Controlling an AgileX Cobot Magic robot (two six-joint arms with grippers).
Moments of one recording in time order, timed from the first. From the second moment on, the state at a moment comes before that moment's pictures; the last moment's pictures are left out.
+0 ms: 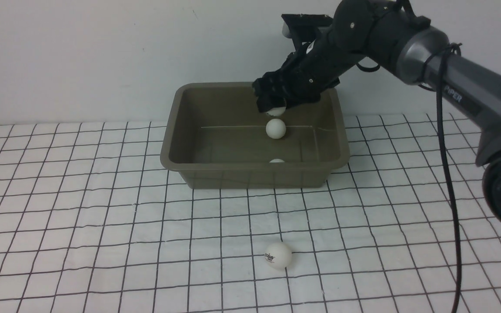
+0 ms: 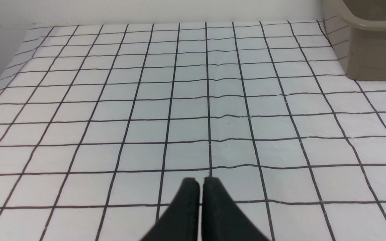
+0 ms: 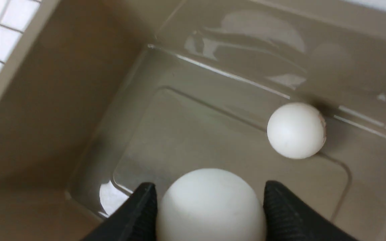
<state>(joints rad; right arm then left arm) 0.41 2.35 -2.25 0.34 1.01 -0.13 0.12 -0.01 0.03 -0.08 0.38 0.07</state>
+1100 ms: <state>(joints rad) 0.66 2.06 -2.09 0.18 1.25 -0.09 0.12 -0.01 0.03 -0.08 0.38 0.07</state>
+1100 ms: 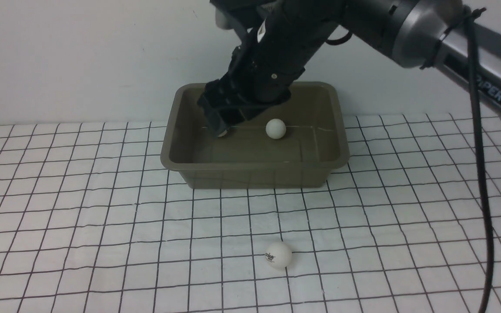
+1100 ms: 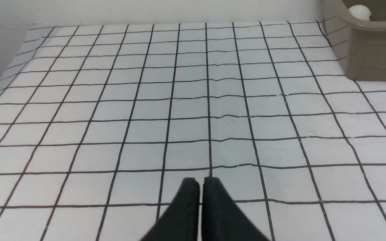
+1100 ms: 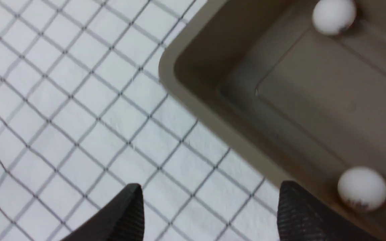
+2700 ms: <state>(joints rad) 0.75 2.17 -1.62 -0.03 1.10 0.14 0.12 -0.01 0.03 -0.08 0.38 0.07</state>
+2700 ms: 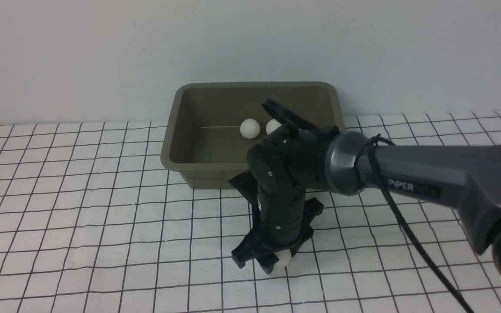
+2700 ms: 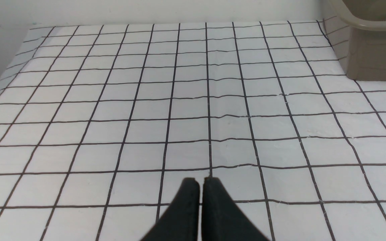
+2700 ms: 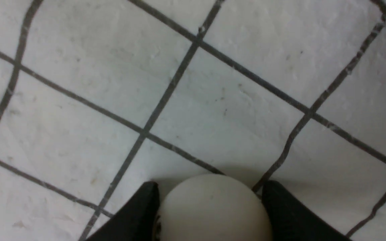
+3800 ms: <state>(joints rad) 0.54 2.16 -1.99 -0.17 0.96 0.07 0.12 -0.01 0.03 -0.08 0.38 0.07</state>
